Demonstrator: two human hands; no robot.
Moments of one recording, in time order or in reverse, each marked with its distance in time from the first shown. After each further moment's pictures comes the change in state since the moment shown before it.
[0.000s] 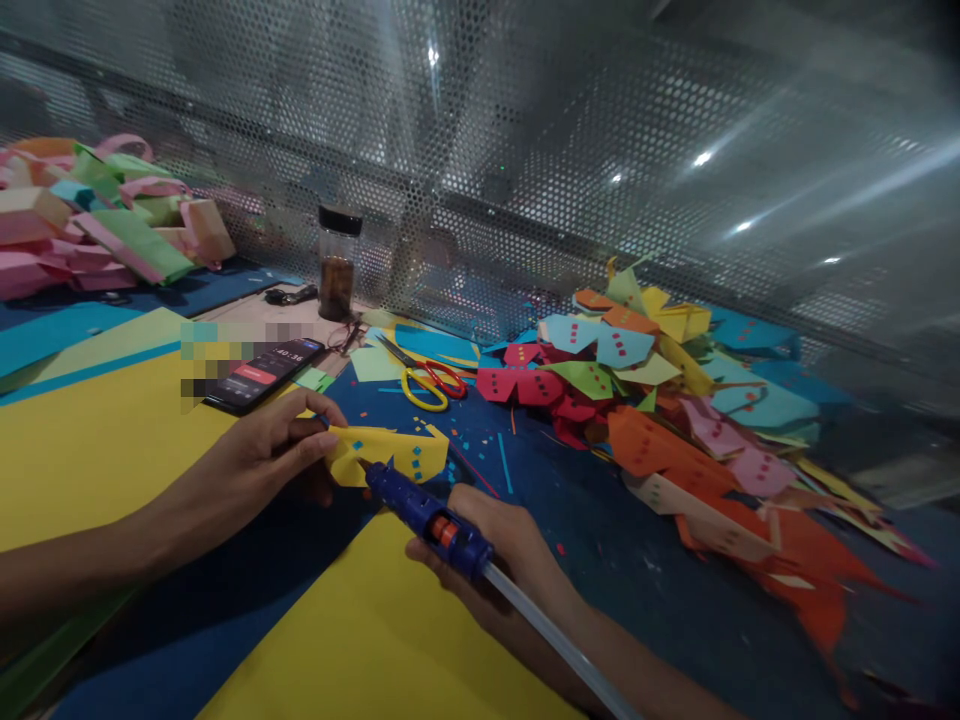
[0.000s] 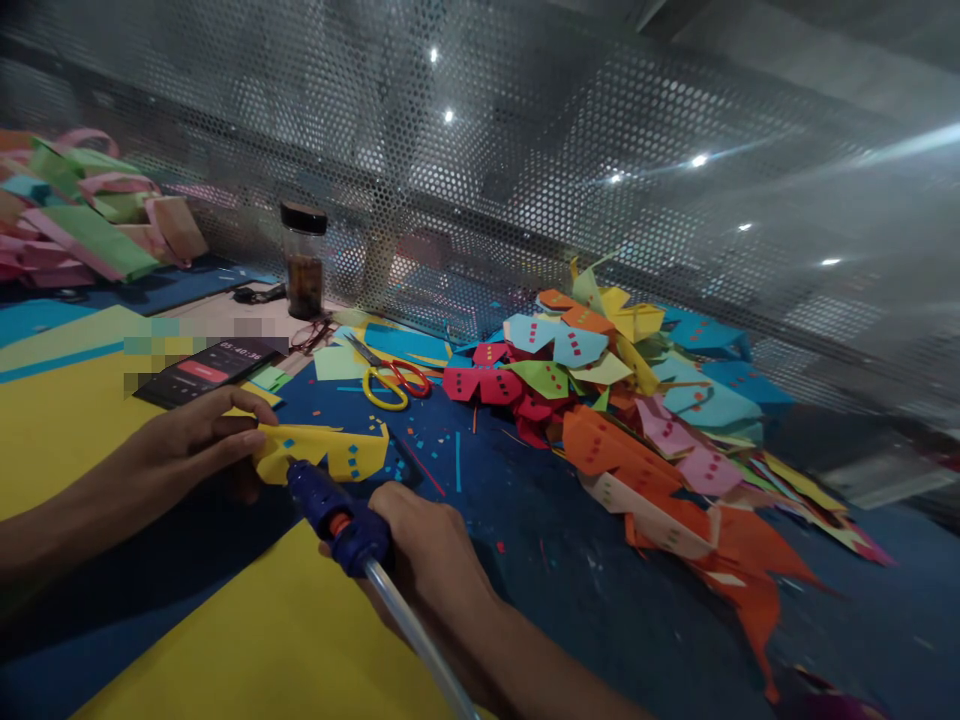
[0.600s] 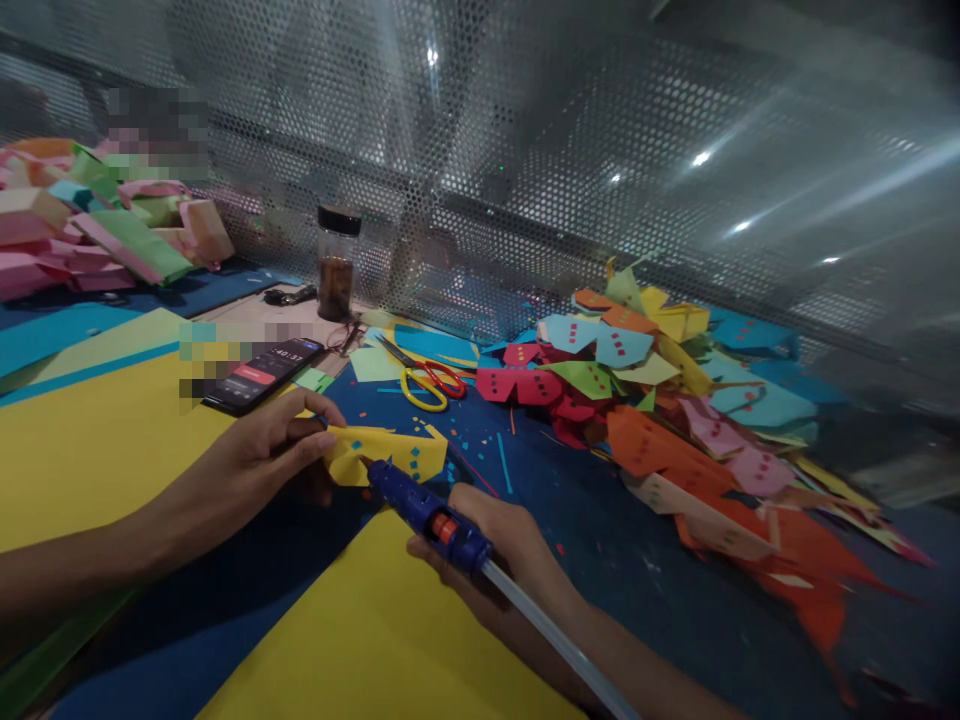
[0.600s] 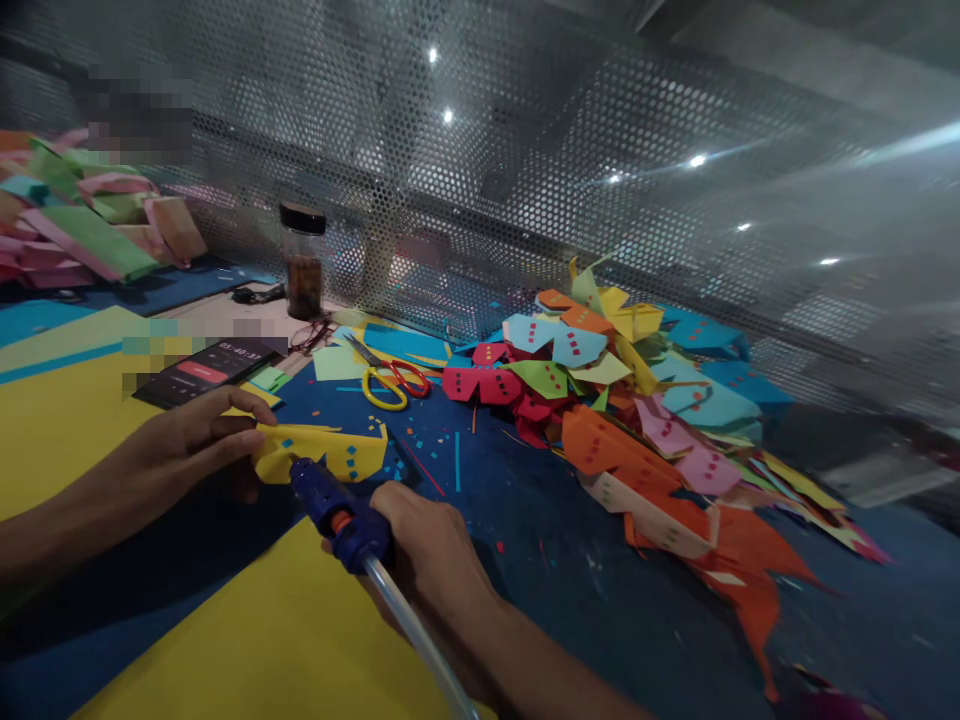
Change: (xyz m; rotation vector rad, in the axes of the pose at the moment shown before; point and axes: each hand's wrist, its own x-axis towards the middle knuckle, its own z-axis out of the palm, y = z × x) left_hand 0.000 -0.003 0.000 0.006 0.008 0.010; right_hand 0.000 -0.010 -0.013 0.001 -0.050 0.020
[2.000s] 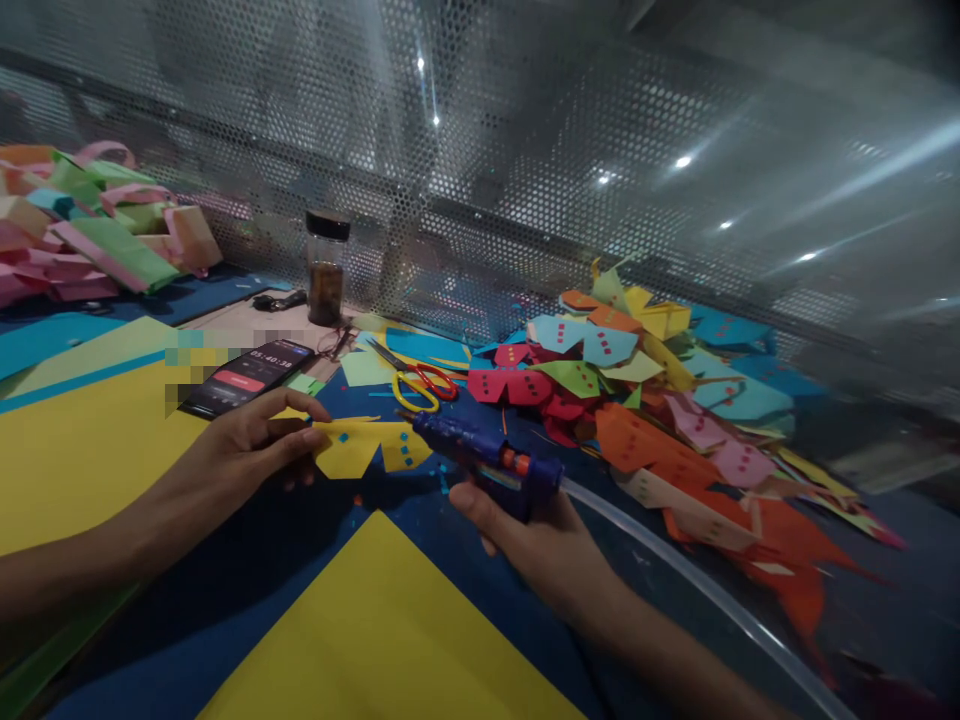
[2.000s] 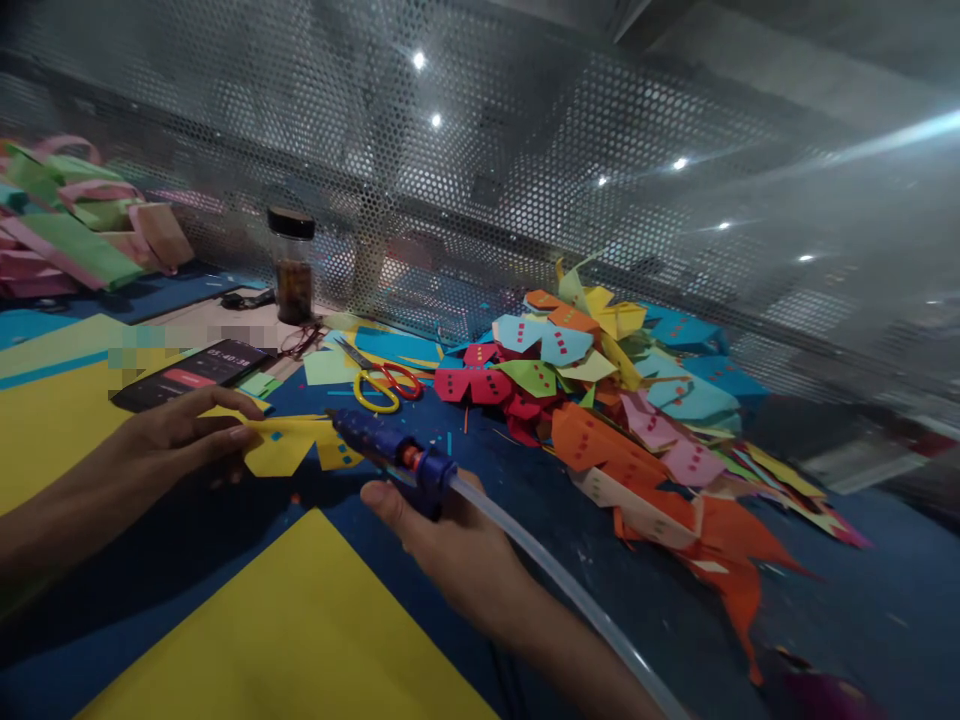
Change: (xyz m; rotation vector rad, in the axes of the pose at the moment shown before) left_hand 0.007 0.004 -0.002 0.004 0.113 -0.130; right_hand 0.003 -0.008 -0.030 0.294 0.137 0.496
